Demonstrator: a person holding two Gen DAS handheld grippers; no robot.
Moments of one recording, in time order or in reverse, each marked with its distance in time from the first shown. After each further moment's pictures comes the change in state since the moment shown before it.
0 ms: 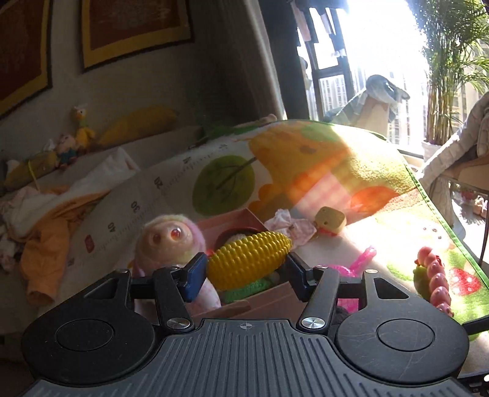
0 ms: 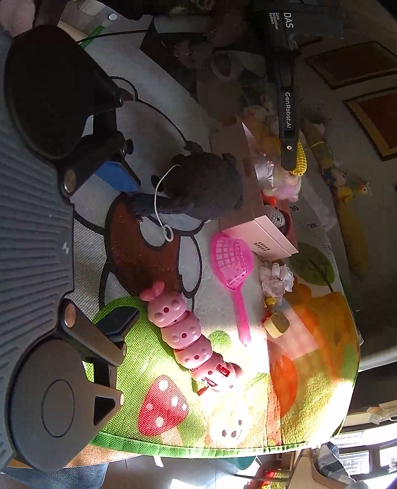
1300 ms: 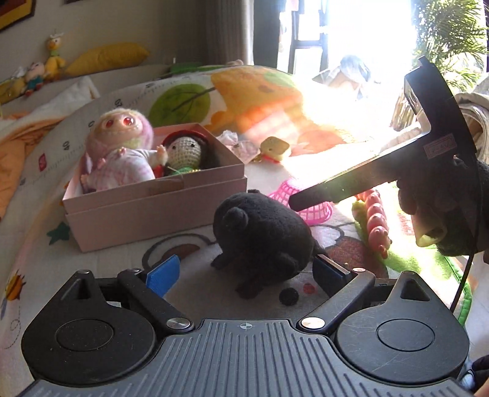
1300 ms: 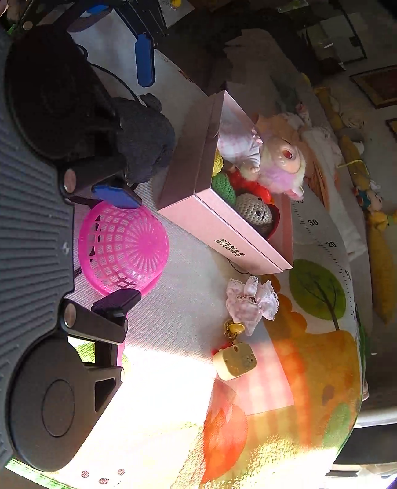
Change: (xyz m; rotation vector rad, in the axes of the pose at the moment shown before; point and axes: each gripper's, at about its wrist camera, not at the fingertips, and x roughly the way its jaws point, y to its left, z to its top) left arm -0.030 -0.019 -0.076 -0.138 0.186 -0.231; right arm 0.093 -0.018 0.112 -0.114 0.158 0.062
